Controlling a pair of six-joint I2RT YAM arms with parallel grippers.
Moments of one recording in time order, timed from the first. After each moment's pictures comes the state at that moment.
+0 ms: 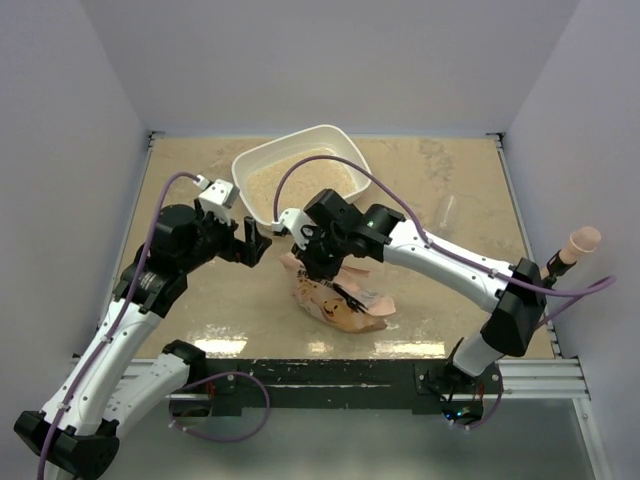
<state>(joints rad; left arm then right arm) -0.39 0.80 0.91 -0.50 0.20 -0.15 0.95 1.59 1.47 -0.84 -0.25 -0.13</state>
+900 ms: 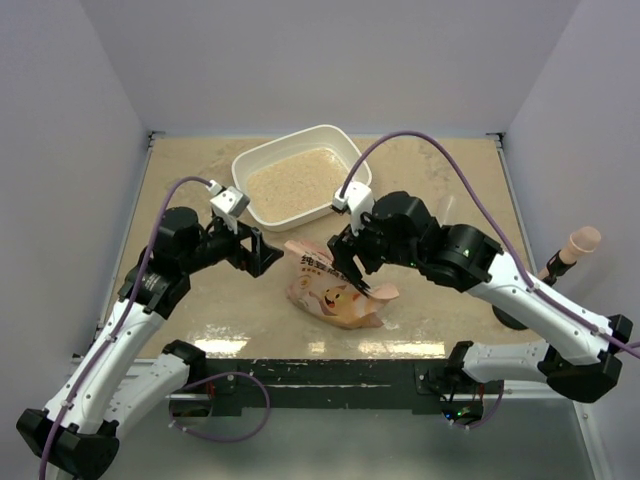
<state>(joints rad) -0.39 0.79 0.85 -0.41 0.44 -0.12 0.99 1.19 1.44 -0.84 0.07 0.06</state>
